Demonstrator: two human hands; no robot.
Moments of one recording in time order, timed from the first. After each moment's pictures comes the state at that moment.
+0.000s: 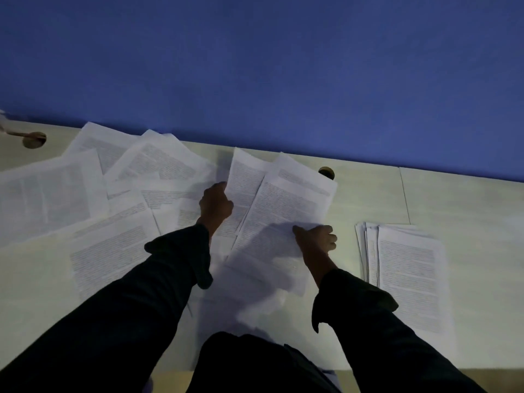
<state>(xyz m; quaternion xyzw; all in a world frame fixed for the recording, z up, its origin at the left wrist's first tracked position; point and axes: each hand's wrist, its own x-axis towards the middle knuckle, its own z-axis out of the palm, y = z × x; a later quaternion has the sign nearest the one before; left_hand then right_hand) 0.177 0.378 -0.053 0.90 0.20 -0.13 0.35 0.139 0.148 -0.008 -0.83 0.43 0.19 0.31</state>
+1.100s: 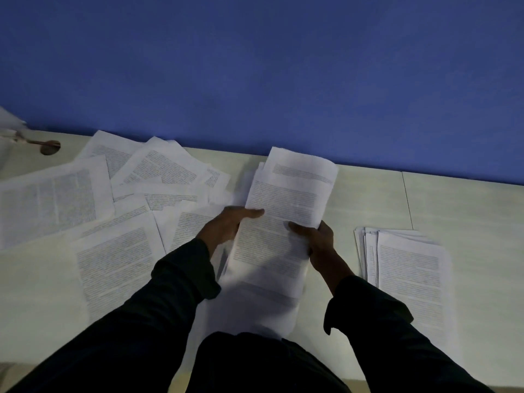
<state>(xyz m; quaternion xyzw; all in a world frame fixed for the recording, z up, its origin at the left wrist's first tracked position) 0.159 0.342 -0.039 0.53 0.23 -0.34 0.74 0.142 0.099 -0.030 -0.66 0.28 0.19 0.67</state>
